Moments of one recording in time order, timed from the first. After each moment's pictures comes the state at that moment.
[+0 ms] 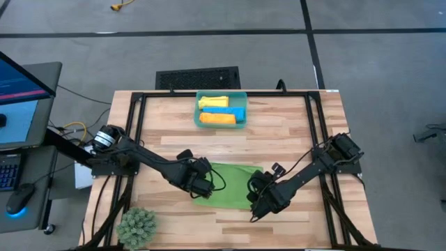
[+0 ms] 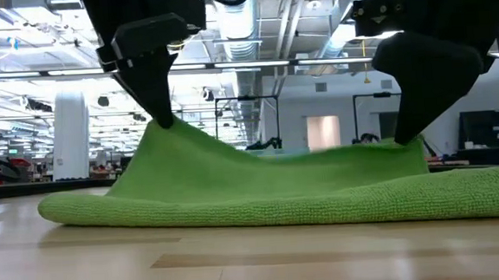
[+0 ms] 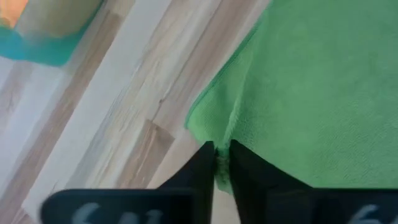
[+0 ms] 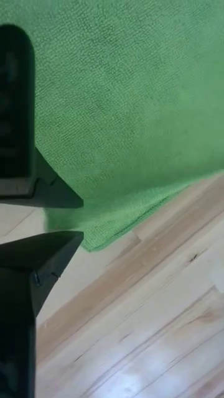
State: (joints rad) left arm -0.39 1.80 1.32 -0.98 -0.52 -0.88; right arm 0.59 1.92 1.27 -1.07 0.60 1.26
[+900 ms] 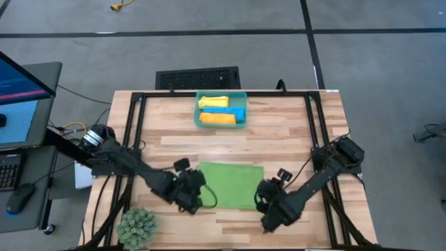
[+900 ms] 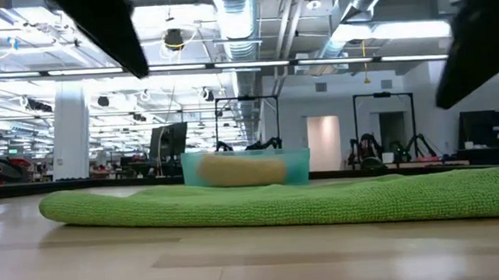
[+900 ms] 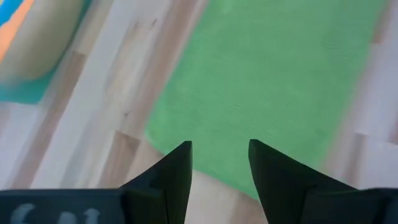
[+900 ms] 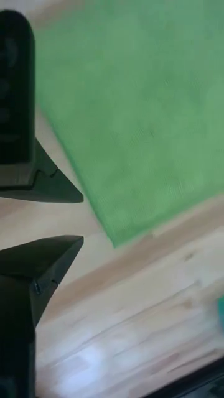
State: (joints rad) left arm -0.55 1.70 1.32 -0.94 -0.55 -0.80; right arm 0.73 1.92 1.37 -1.28 0.61 1.24
